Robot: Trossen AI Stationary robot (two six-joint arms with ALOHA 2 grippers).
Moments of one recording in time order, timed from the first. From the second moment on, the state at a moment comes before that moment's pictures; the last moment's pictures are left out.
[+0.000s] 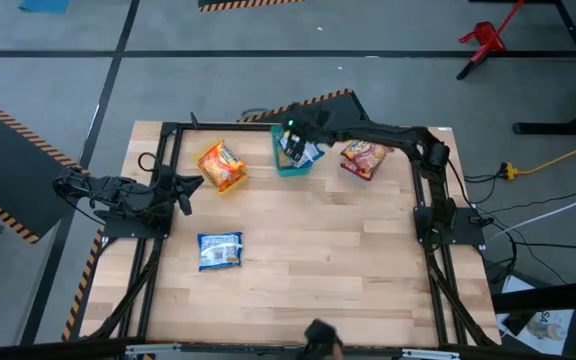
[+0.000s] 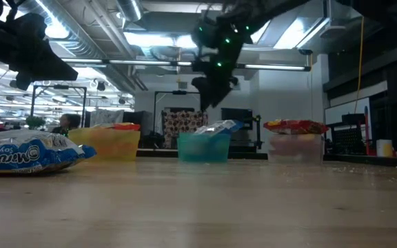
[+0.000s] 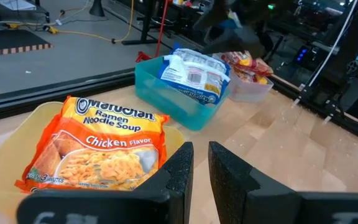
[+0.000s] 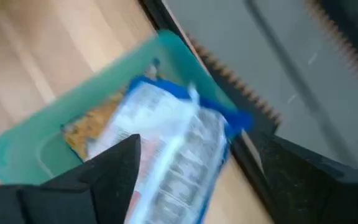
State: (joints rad) left arm -0.31 0.01 0.26 -0.61 -0.88 -0.62; right arm -0.41 2.04 1.78 -0.70 0.37 -0.06
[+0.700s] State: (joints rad) left arm -0.31 0.01 0.26 -0.61 -0.88 -0.62; right arm -0.62 2.05 1.68 -0.78 -0.24 0.05
